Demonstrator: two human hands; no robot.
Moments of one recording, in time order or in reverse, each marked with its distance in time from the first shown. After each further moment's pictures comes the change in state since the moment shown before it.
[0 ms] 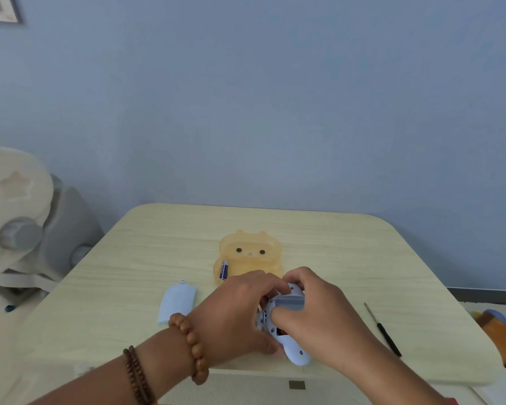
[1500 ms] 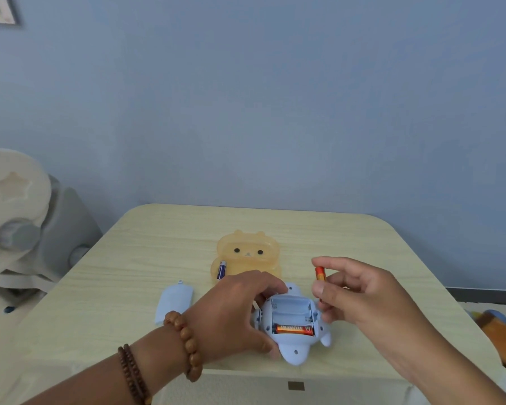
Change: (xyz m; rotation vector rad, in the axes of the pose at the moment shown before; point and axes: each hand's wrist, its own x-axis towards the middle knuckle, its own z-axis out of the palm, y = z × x) left_hand 0.001 -0.007 0.000 -0.046 -0.017 0.010; right_hand -0.003 0.034 -0.047 0.560 0.095 -0.064
